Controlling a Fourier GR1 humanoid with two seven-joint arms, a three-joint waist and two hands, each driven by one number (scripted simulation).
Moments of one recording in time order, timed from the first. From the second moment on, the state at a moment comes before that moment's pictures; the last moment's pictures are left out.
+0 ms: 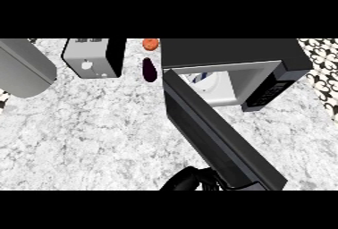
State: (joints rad) left arm -0.32 0.03 -1.03 -1.13 0.10 0.21 -0.22; right arm 0.15 -0.48 -0.25 -1.00 -0.30 0.34 -0.90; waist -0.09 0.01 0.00
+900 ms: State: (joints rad) left arm -0.64 0.01 -1.04 -1.09 0.33 0.45 -0.22; right arm 0.11 -0.54 -0.16 -1.20 -0.37 0.38 -0.78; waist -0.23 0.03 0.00
